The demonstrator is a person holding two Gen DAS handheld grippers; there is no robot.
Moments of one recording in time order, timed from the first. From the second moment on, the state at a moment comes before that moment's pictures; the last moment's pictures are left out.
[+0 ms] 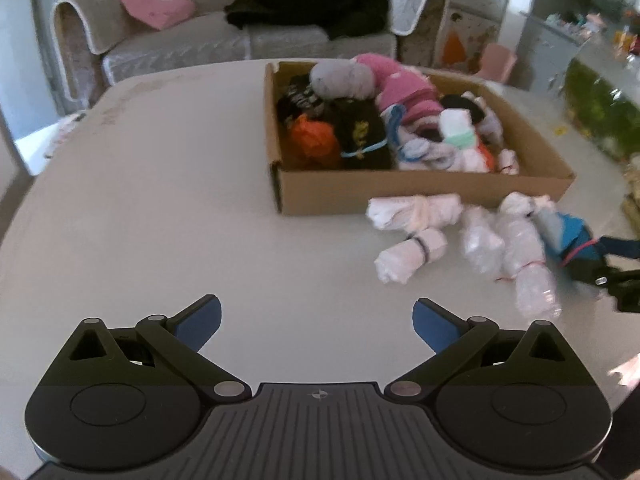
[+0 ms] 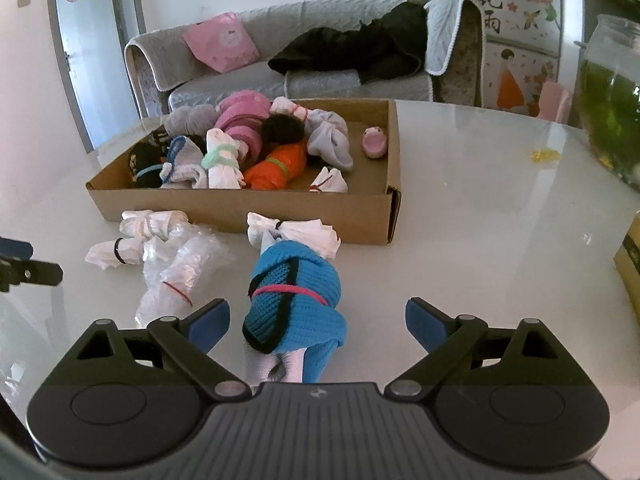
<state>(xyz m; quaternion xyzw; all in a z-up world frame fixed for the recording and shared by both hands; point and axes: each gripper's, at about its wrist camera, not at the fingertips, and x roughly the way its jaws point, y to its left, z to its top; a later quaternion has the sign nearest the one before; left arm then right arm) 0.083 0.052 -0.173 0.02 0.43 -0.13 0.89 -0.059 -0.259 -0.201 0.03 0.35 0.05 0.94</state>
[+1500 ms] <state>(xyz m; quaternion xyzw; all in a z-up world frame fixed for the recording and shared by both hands) 0.111 0.034 -0.162 0.01 0.43 -0.14 0.89 -0.052 -0.253 -0.209 0.02 0.35 0.04 0.93</state>
